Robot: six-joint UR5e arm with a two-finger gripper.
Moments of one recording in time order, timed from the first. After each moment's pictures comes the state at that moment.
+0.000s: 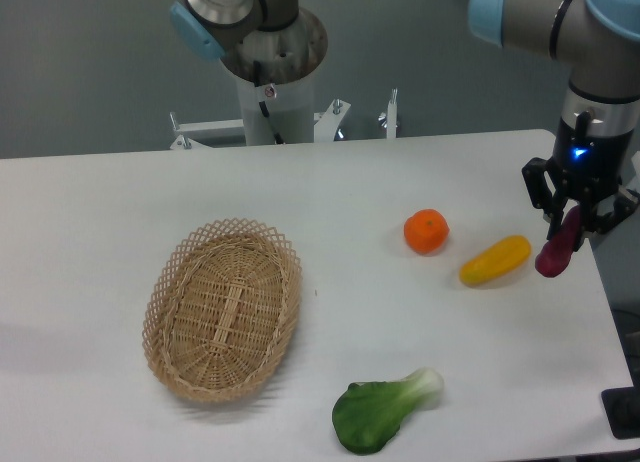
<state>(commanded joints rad) 2.81 -1.91 -1.37 -1.11 1.35 1.51</state>
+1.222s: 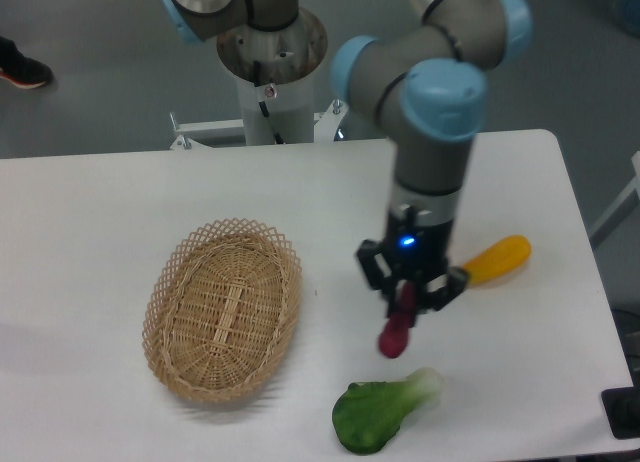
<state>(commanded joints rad) 2.35 -1.92 -1.65 -0.77 1.49 0.80</state>
